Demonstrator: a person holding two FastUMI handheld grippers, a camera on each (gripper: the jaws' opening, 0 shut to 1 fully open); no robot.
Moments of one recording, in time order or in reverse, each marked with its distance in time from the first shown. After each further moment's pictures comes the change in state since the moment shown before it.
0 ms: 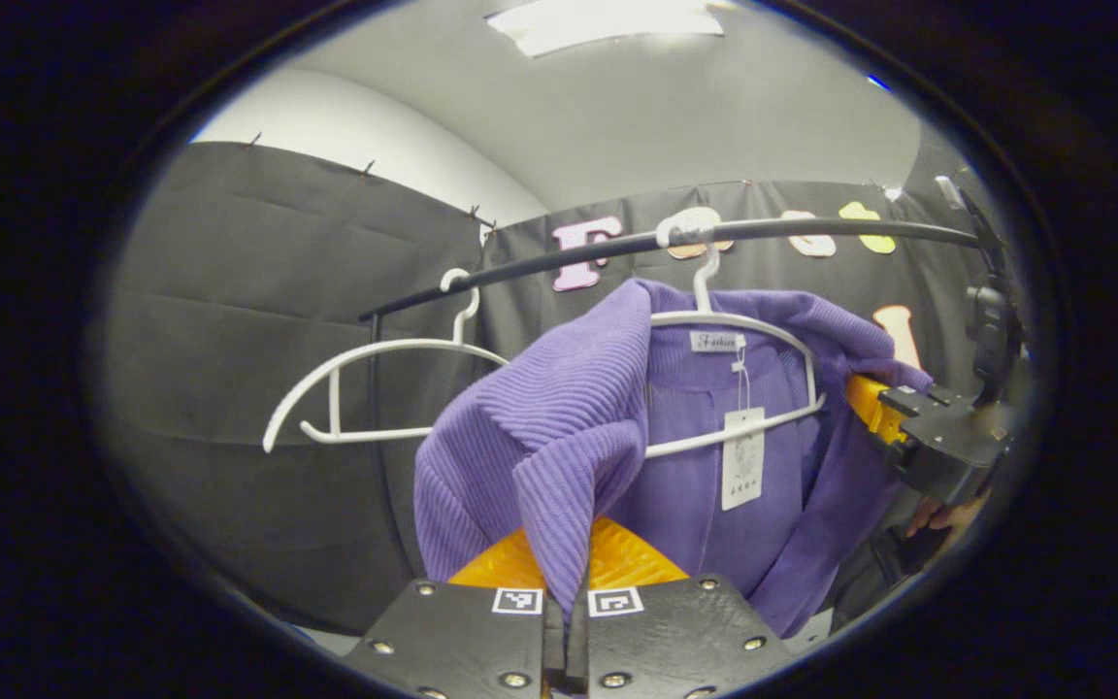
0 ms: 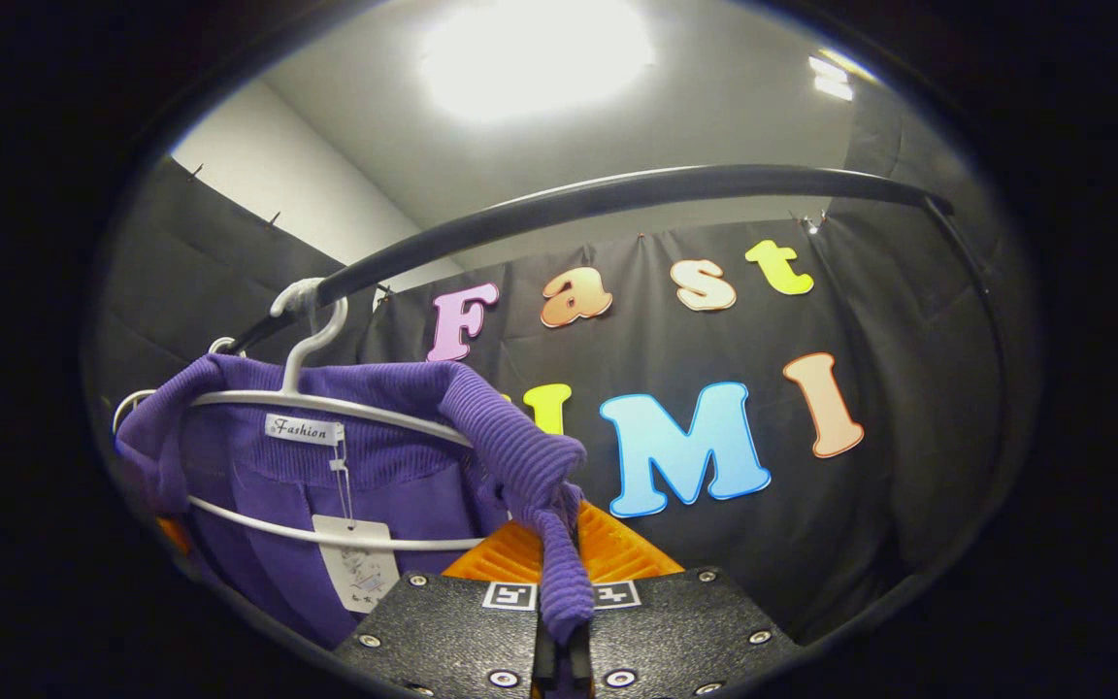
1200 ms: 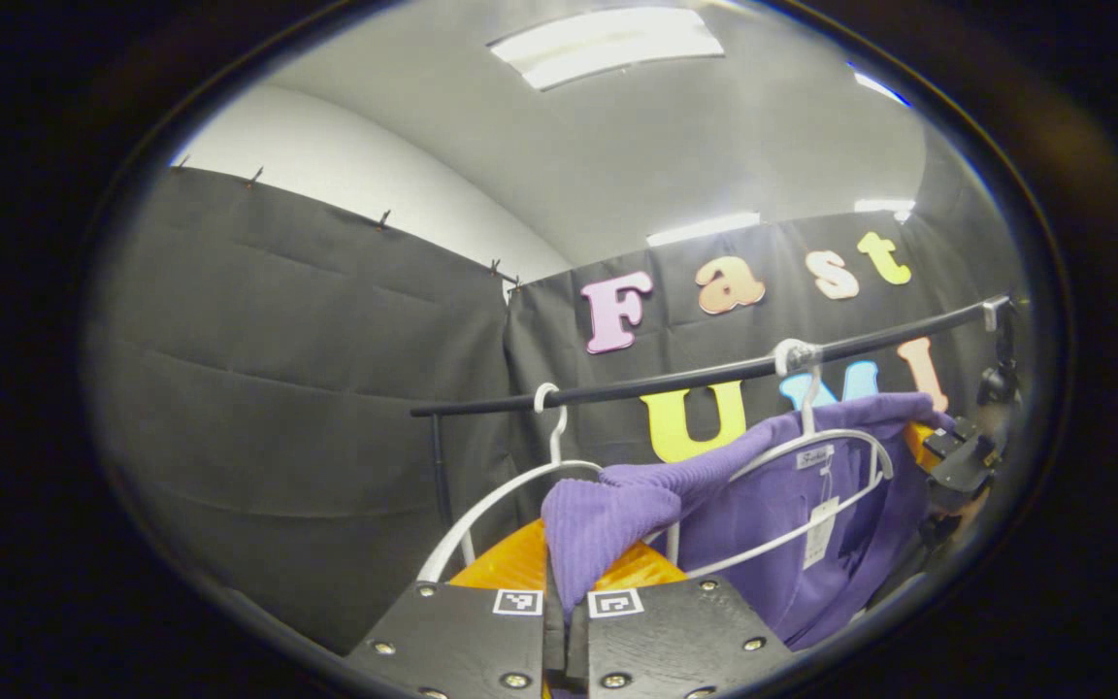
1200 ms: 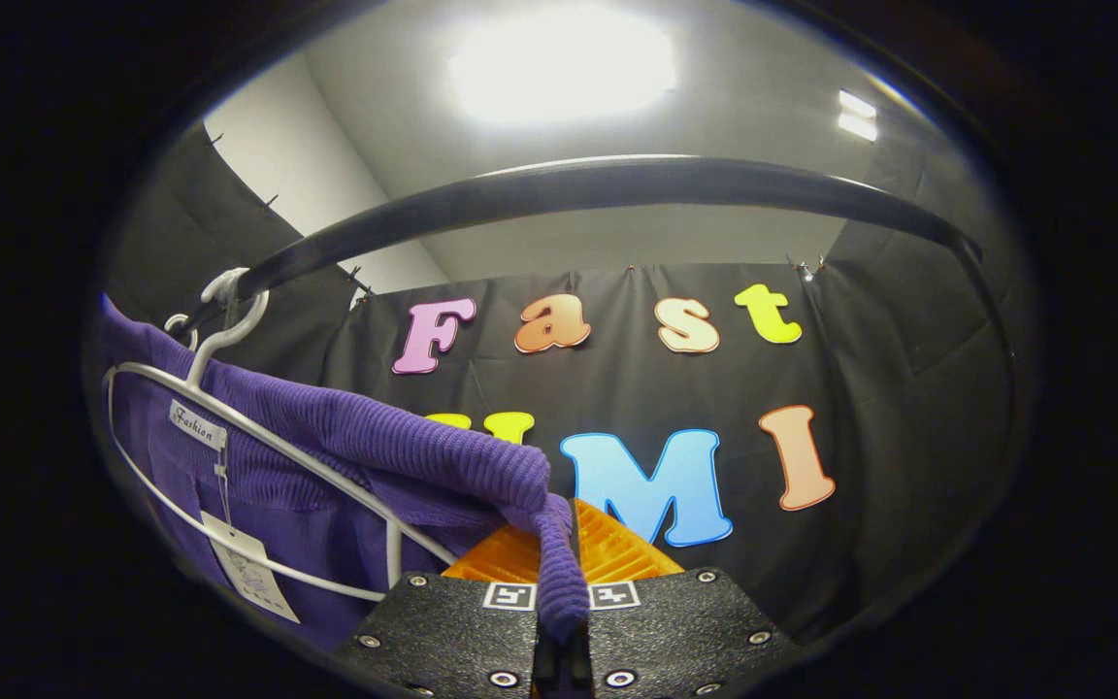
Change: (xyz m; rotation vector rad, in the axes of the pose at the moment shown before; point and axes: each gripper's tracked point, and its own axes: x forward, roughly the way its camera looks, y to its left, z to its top) left arm 0.023 0.116 0.106 0.039 -0.129 0.035; right arm 0.042 -0.039 0.012 -0.127 -0.068 -0.043
